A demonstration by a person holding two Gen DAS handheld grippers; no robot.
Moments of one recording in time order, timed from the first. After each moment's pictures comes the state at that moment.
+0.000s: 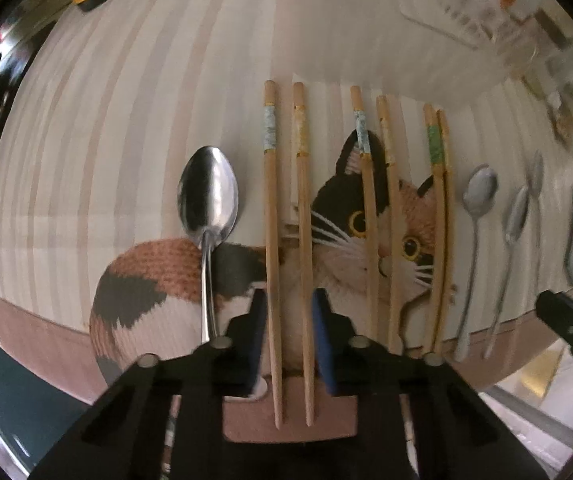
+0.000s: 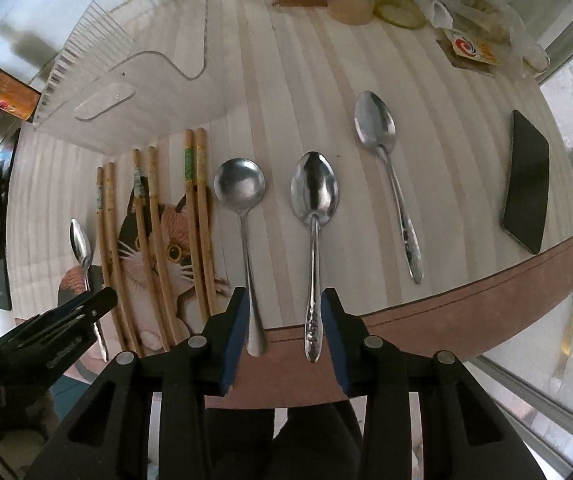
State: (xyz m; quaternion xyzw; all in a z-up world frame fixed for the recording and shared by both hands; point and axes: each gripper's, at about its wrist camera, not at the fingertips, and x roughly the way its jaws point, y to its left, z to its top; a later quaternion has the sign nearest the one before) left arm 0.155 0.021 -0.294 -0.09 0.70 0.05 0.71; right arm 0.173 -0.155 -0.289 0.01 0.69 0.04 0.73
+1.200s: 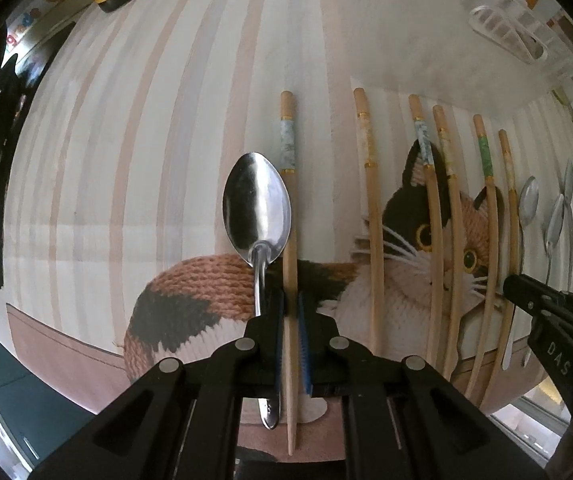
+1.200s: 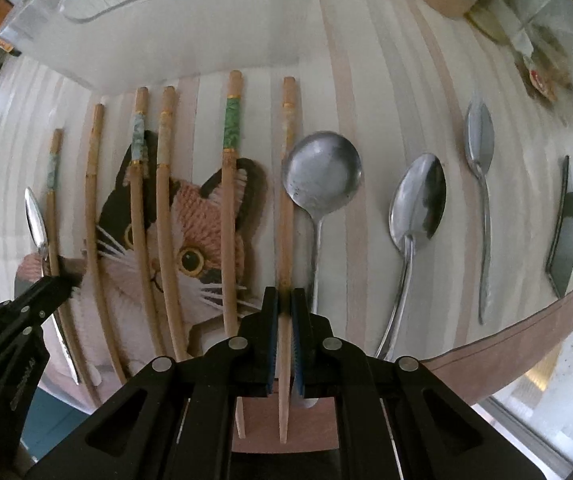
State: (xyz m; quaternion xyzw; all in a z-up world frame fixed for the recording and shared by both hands) left arm 0.153 0.040 -0.302 -0.07 0.68 0.08 0.72; right arm 0.193 -0.071 -0.345 -0.08 0.71 0.04 0.70
